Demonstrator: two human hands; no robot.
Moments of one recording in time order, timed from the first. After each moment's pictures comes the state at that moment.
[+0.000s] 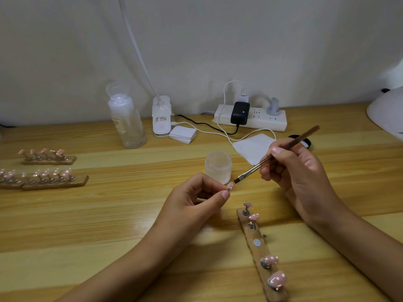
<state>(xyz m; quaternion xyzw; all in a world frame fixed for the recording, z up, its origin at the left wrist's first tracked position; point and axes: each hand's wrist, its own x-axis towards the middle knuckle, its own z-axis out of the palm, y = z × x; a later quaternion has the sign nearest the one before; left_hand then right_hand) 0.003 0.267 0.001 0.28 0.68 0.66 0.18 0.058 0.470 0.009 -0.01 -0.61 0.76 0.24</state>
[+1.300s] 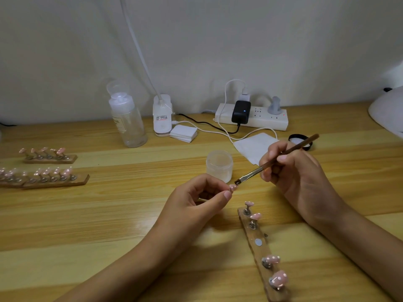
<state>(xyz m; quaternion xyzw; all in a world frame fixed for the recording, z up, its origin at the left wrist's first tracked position) 0.004 0.266 0.001 0.30 0.68 0.64 0.18 0.055 0.474 0.007 0.04 -0.58 0.79 0.17</state>
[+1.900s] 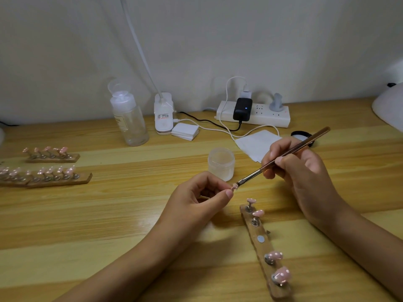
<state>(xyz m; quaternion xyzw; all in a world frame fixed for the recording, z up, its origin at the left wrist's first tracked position) 0.005 0.267 0.002 0.29 0.69 0.64 0.18 0.063 0.464 0.012 0.01 -0.68 0.69 0.24</state>
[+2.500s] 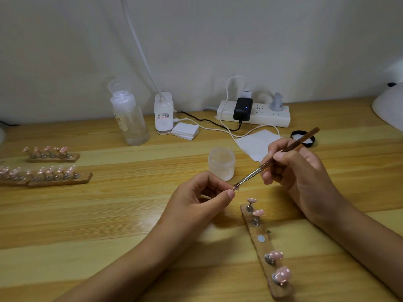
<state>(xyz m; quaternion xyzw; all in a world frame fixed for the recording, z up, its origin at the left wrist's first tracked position) 0.004 0.267 0.001 0.30 0.69 0.64 0.17 0.060 0.468 0.009 0.02 -0.63 0.75 0.19</state>
